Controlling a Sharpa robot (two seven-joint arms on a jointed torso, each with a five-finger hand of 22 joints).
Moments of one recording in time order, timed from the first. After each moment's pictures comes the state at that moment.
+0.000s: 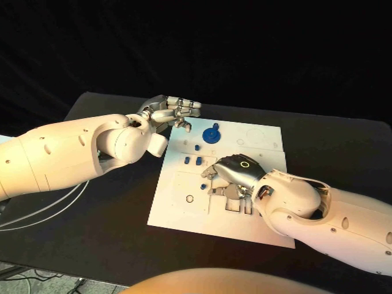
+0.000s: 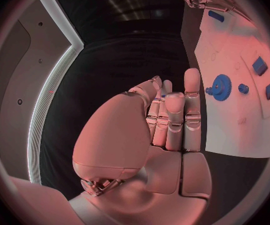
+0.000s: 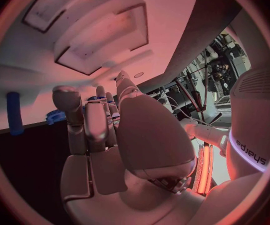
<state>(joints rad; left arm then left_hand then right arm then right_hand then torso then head) 1.23 -0.87 -0.02 1.51 -0.06 -0.24 0.22 1.48 -0.11 0.37 0.06 0.10 1.02 0.18 0.14 0.09 1.12 0.09 0.32 0.17 1.27 0.01 1.13 0.79 0.16 1.19 0.11 0.56 0.98 1.02 -0.67 -0.04 1.69 -1.85 -0.30 -0.18 1.53 -0.05 0.06 0.21 0.05 0.96 0.16 0.06 0.07 1.05 0.11 0.08 0.07 1.47 0.01 1.22 1.12 0.13 1.26 0.12 1.10 0.77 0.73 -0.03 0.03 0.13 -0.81</state>
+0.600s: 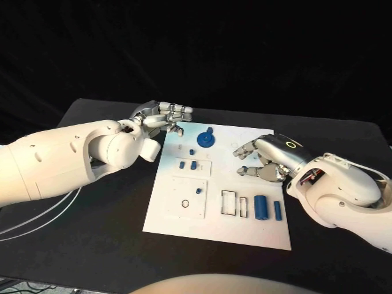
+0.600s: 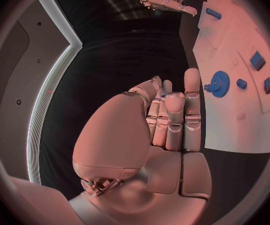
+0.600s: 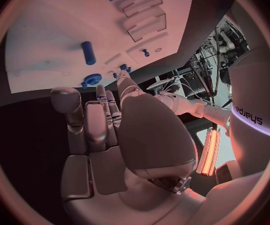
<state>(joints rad) 1.23 -0.88 -0.02 1.50 -0.06 -0.24 0.22 1.48 -0.11 0.37 0.06 0.10 1.02 0.18 0.14 0.09 1.12 0.09 0.32 0.17 1.27 0.01 1.13 0.79 0.16 1.19 0.11 0.56 0.98 1.12 -0.93 -0.02 1.81 -1.71 -0.39 -0.19 1.51 -0.08 0.09 0.21 0.08 1.02 0.16 0.07 0.07 1.05 0.10 0.13 0.06 1.47 0.01 1.23 1.12 0.13 1.27 0.12 1.11 0.78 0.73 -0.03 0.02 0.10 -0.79</state>
